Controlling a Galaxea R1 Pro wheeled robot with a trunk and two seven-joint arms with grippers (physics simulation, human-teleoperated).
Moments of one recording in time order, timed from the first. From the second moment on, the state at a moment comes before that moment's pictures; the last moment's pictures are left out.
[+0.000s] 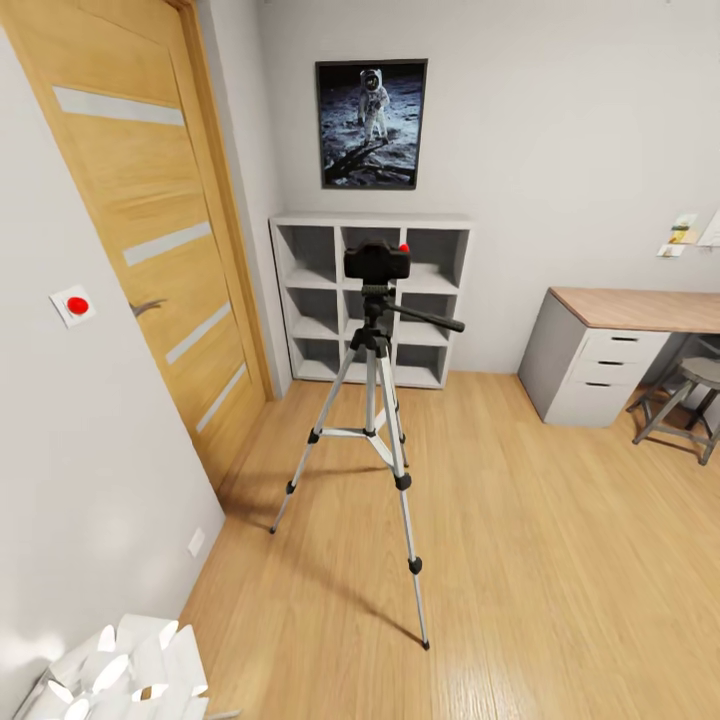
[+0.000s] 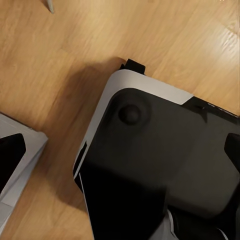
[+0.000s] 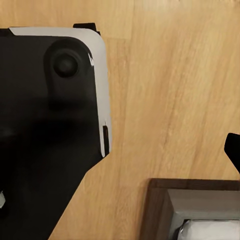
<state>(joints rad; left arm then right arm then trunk) -0.31 0.07 -0.04 -0.01 0.46 0.07 0.02 -0.18 -0.17 0.17 0.03 -0.23 -0.10 0.15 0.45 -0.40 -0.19</state>
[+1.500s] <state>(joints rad) -0.31 0.07 -0.04 -0.01 0.45 0.07 0.02 -0.16 -0.17 0.17 0.03 -0.23 -0.12 0.15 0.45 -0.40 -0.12</state>
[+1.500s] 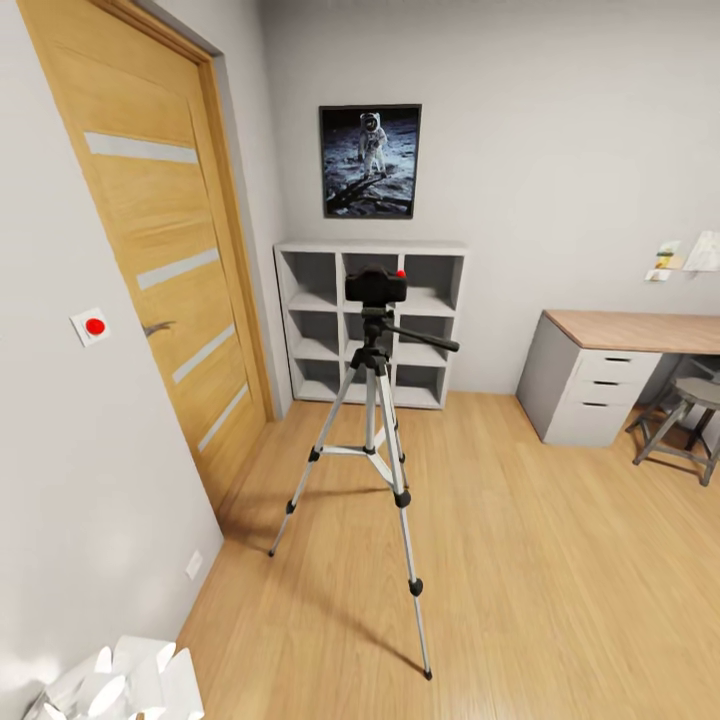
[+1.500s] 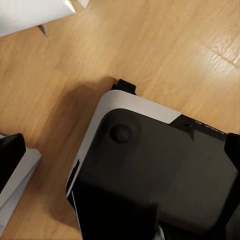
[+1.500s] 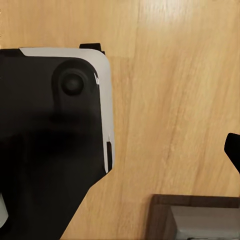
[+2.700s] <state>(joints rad) -0.31 0.07 -0.04 -0.01 0.45 0.07 0.02 -0.15 -0.17 0.17 0.03 -0.23 -0.12 0.15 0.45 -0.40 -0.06</state>
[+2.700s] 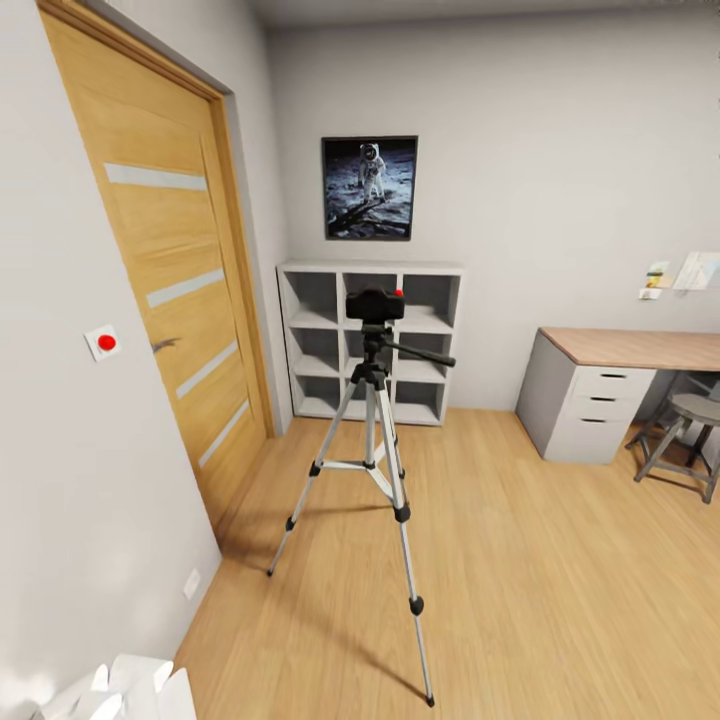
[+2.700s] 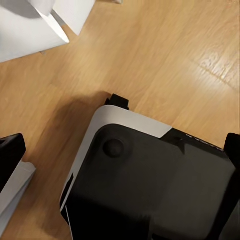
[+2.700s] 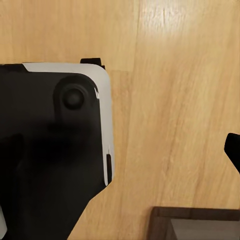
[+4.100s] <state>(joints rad) -0.23 0.06 -0.05 0.00 0.46 0.01 0.01 -0.15 -0.17 0.17 0.03 -0.23 -0.12 0.15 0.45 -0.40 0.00</state>
